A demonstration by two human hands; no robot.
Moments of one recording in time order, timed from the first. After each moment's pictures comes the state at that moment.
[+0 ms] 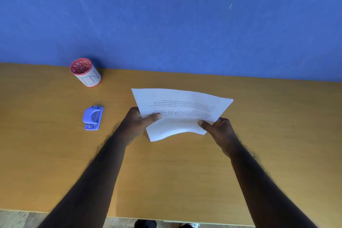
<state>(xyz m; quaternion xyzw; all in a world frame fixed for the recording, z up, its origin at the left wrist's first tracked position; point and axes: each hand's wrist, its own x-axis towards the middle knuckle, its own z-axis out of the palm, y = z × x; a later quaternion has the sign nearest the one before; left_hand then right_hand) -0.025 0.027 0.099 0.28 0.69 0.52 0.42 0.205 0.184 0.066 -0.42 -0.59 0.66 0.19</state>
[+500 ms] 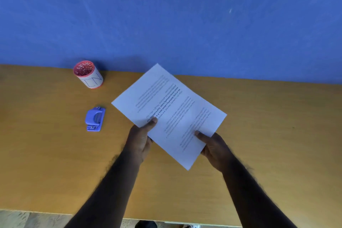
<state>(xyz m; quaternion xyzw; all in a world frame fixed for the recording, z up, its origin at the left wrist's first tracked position) 0.012 0.020 0.072 -0.03 0.54 0.71 0.46 0.209 0.150 0.047 -0.40 -0.41 0.81 0.13</state>
